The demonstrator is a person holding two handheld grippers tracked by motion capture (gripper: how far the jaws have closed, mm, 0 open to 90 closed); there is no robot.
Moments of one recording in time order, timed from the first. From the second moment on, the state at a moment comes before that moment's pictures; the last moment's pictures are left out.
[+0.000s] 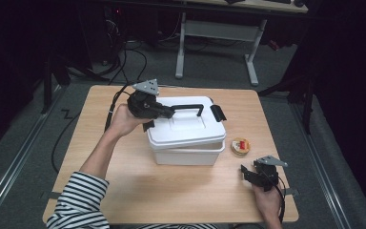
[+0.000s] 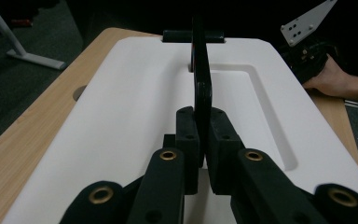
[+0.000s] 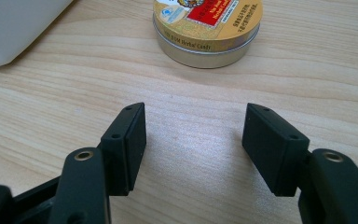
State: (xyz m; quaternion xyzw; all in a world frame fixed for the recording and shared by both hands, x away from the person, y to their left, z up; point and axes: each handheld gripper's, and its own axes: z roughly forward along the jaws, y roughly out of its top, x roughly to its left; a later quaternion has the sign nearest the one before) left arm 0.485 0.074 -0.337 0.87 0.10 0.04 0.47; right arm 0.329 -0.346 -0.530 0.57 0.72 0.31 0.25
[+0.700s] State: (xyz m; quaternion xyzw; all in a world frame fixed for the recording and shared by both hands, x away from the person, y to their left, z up) left arm 0.440 0.128 -0.323 0.84 0.14 0.09 0.52; right arm 0.329 -0.346 -0.530 0.56 0.72 0.31 0.25
